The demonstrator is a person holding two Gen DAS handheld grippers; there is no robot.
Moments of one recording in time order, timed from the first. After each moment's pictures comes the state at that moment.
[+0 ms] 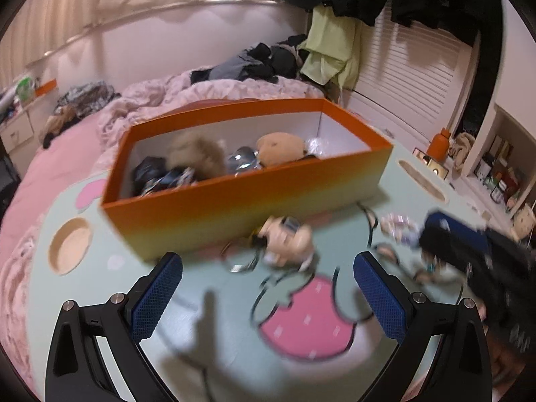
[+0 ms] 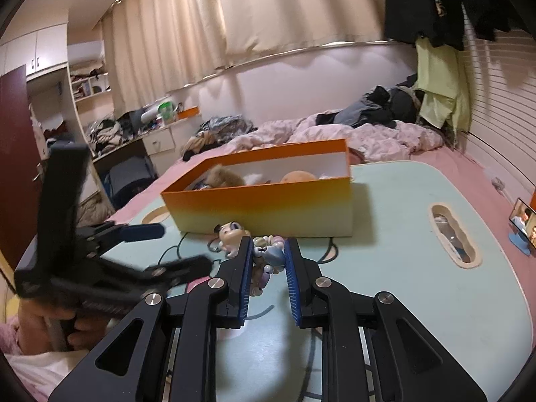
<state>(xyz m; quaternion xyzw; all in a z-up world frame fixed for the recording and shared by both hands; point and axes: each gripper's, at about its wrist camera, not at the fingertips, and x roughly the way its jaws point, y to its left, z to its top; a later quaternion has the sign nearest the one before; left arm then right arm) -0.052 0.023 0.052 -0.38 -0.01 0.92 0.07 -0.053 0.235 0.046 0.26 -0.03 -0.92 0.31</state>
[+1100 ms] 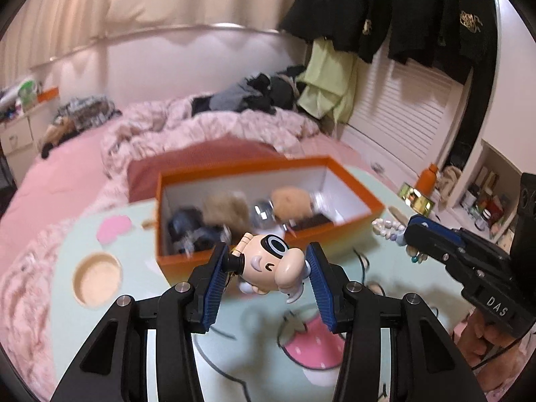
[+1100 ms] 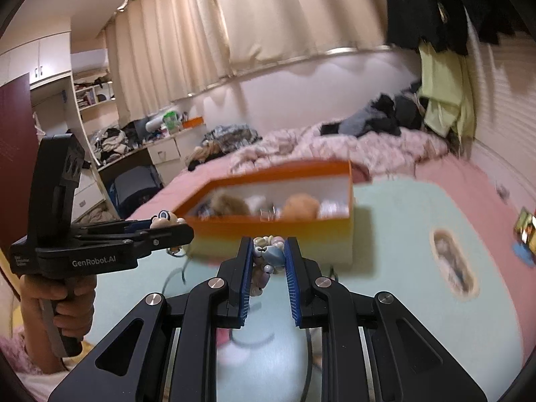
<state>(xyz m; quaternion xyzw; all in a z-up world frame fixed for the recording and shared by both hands) -0.047 -0.018 0.101 -0.32 -0.04 0.94 0.08 -0.072 0.235 0.083 0.24 -0.04 -0.92 0.32</state>
